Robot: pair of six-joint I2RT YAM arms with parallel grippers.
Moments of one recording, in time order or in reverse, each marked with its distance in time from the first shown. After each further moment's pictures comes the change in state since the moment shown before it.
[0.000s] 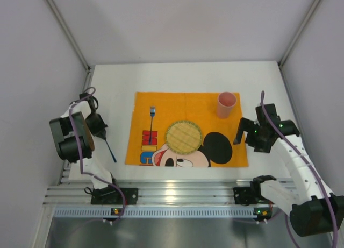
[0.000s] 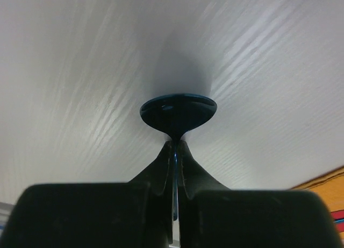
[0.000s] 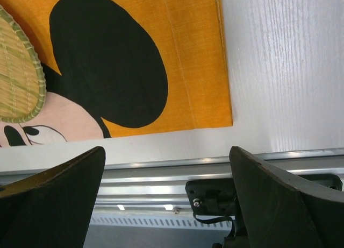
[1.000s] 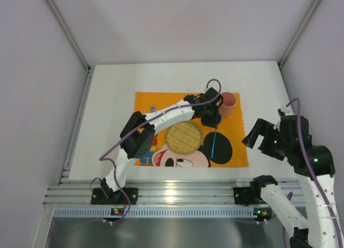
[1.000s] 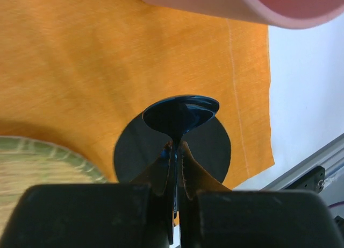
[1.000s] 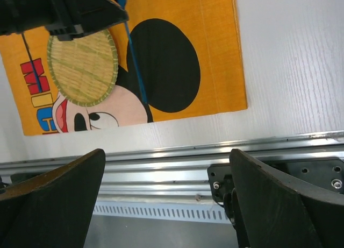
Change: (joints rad) left arm -1.216 0.395 0.750 0.163 0.134 -0.456; right arm 0.001 -0.285 0.257 -0.238 -0.016 0.061
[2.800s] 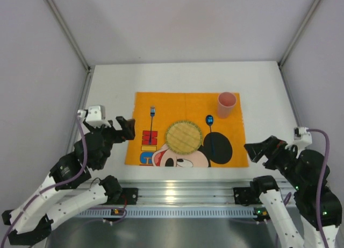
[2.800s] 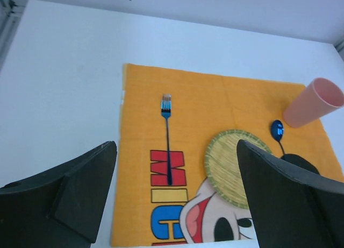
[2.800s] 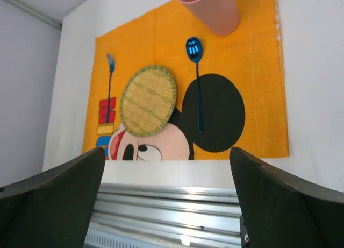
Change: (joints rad) left arm -0.024 -1.640 -0.924 -0.016 -0.825 0.264; right arm 0.000 -0.418 -0.130 0.187 -0.099 0.039
